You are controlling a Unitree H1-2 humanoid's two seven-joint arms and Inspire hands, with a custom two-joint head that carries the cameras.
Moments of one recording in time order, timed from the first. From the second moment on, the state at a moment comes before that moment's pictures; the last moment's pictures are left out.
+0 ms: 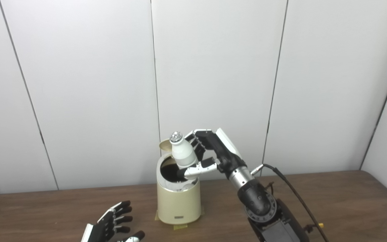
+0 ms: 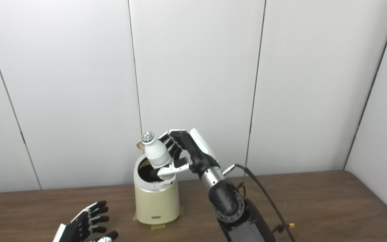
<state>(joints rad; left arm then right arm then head) -0.23 0.11 0.03 0.19 0.07 -0.14 -0.05 -0.73 -0.13 0.18 0.30 -0.34 -0.04 -0.01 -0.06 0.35</state>
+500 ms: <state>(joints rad) -0.23 0.11 0.02 0.20 0.07 -0.16 -0.04 -0.77 -0.08 0.22 0.44 -0.41 -0.12 -0.05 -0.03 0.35</state>
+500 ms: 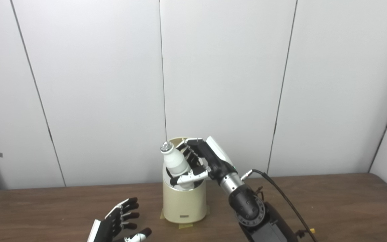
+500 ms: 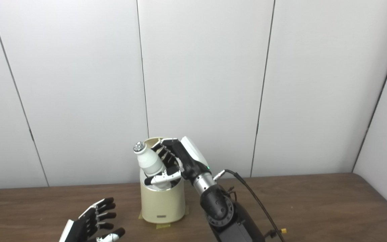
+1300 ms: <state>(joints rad) -0.24 0.10 0.02 0.20 0.09 -0.18 -0.01 -0.83 -0.06 0.26 0.59 -0.49 -0.28 -0.17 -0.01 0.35</state>
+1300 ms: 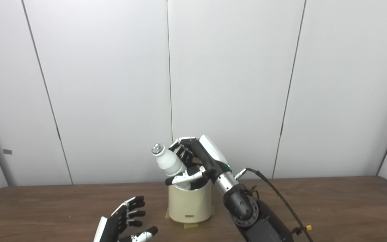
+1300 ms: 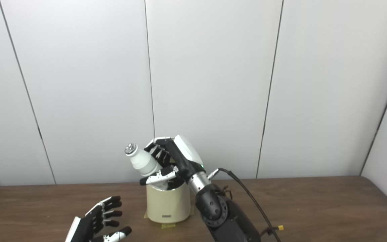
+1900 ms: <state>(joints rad) -0.24 0.10 0.02 0.20 0.09 -0.18 -0.01 -0.86 -0.13 0.34 0.73 -0.68 -0.44 -0.40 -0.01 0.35</state>
